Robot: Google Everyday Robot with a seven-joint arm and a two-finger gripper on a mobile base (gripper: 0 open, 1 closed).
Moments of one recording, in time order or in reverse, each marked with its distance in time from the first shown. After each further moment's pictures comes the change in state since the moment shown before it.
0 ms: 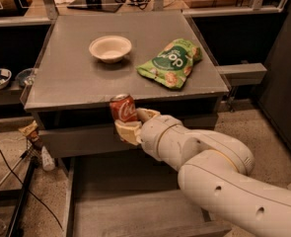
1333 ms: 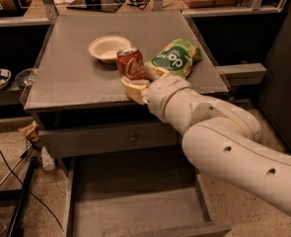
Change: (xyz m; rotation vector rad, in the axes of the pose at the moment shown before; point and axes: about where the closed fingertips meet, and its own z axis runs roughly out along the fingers) arm -0.100 -0.046 0.002 0.097 -0.206 -0.098
